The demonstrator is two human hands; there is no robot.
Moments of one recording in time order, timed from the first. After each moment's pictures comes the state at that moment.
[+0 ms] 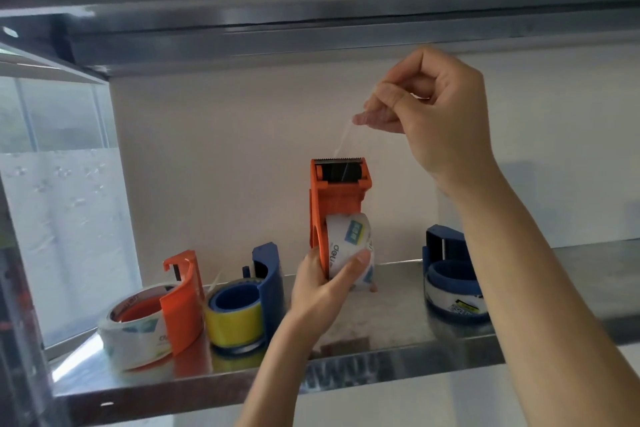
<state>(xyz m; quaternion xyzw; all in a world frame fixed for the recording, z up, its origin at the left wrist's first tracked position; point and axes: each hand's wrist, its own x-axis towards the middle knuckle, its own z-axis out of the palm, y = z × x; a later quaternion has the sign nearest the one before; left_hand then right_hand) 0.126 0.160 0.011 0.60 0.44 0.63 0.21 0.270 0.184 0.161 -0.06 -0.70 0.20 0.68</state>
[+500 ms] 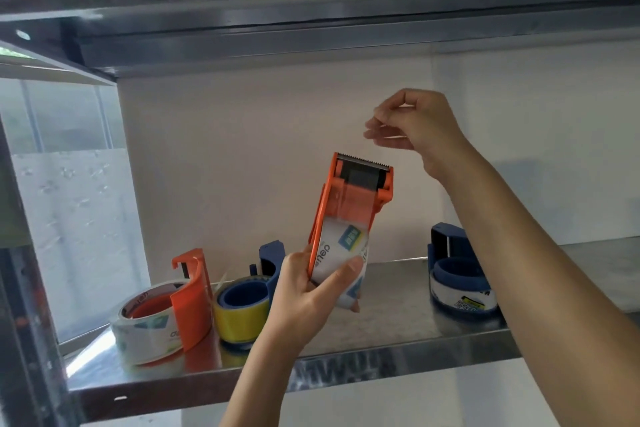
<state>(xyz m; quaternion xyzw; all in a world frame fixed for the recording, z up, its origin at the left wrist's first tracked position) 0.118 0.117 0.023 0.64 0.38 0.64 0.20 0.255 0.243 0.172 -0.20 -0.67 0.39 0.60</state>
